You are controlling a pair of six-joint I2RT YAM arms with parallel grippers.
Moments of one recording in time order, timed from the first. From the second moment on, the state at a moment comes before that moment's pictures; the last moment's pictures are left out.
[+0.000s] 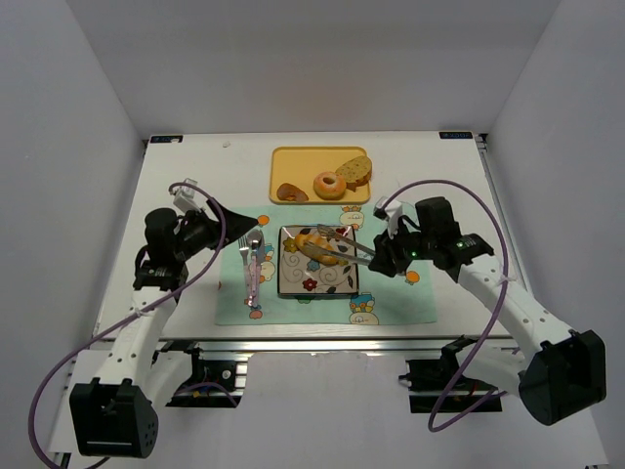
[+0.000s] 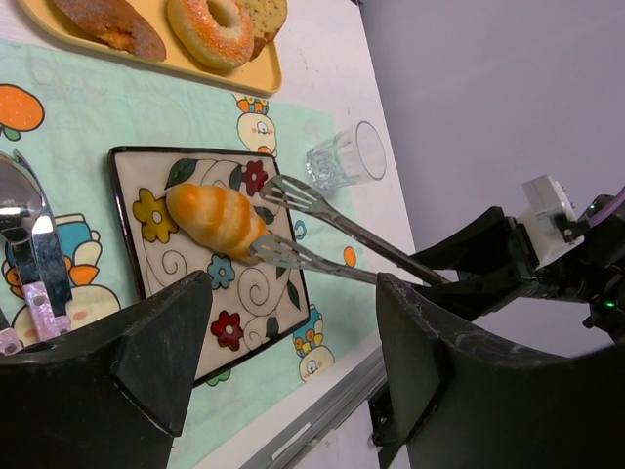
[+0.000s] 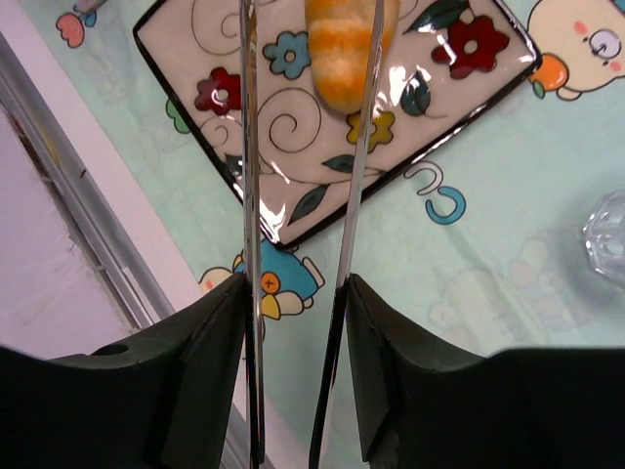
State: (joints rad) left arm -0.04 0.90 0.61 0.02 0.64 -0.76; right arm 0.42 1.09 0.81 -0.53 -0.56 -0.27
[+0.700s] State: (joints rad) left arm -0.04 0.90 0.59 0.05 0.64 -0.76; right arm 0.42 1.48 1.08 -0.28 -0.54 -0.08
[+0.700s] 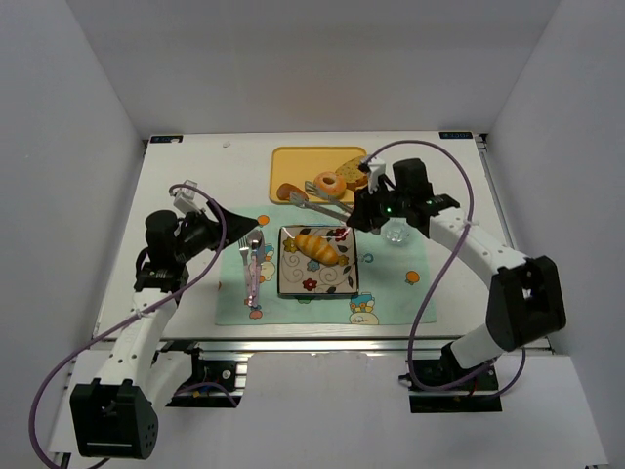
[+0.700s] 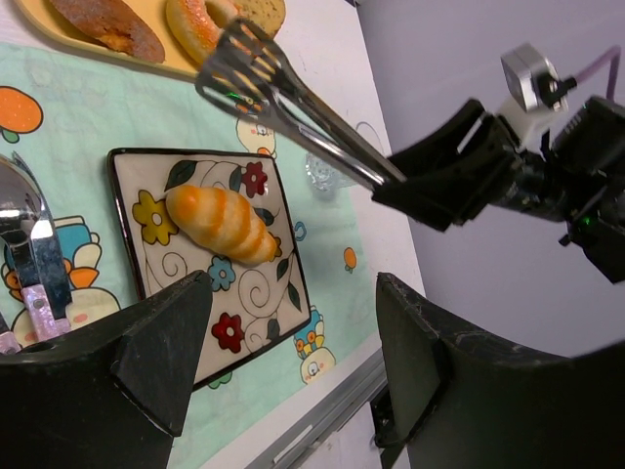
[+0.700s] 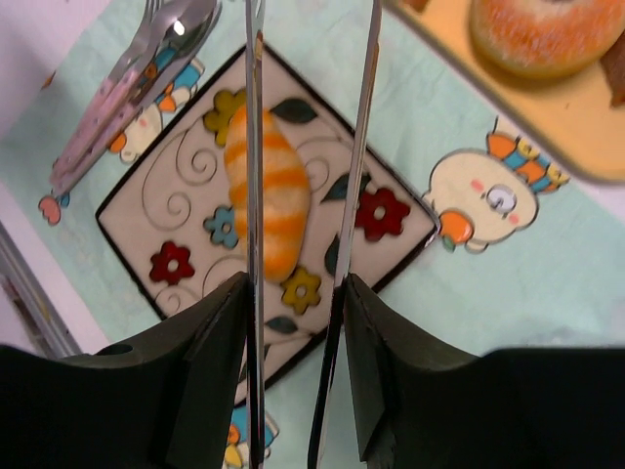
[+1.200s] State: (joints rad) left arm -0.04 0.83 0.55 0.03 0.63 -0.78; right arm 0.42 1.71 1.25 -0.21 -0.52 -0.06
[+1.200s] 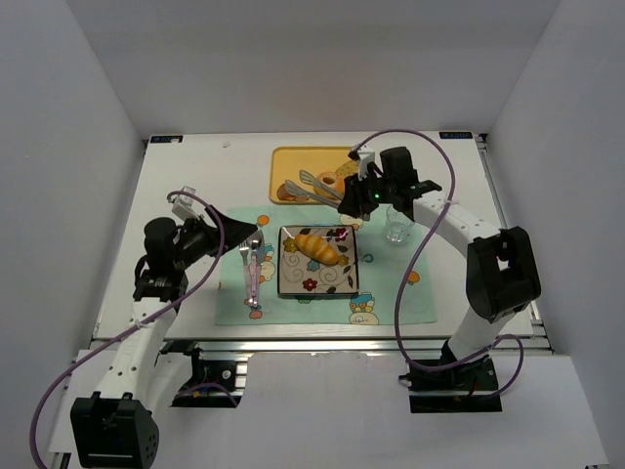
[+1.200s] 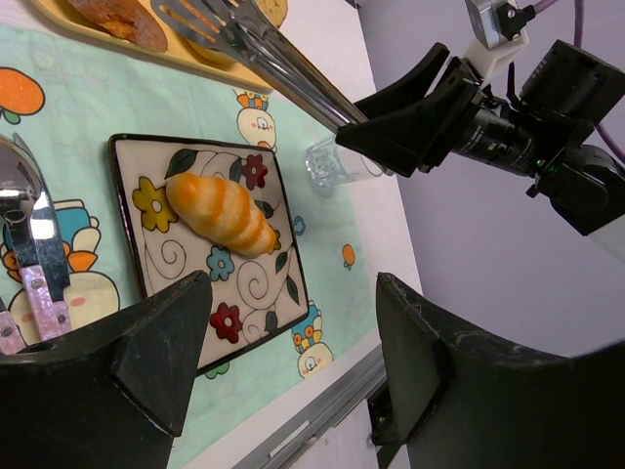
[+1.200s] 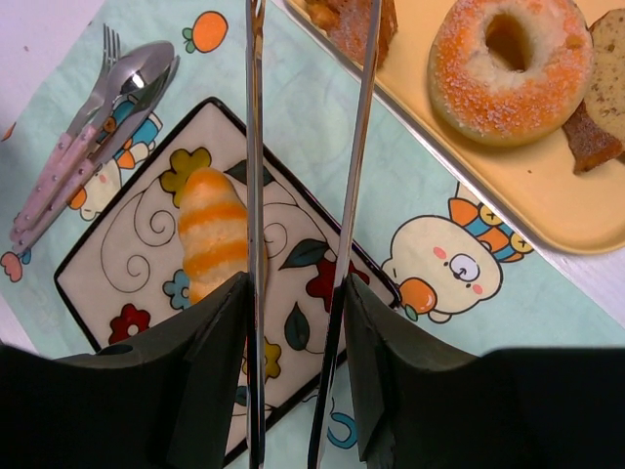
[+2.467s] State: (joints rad) left arm -0.04 0.91 0.56 0.05 0.64 -0.78; right arm -0.25 1.44 0.84 -0.20 -0.40 -0.17
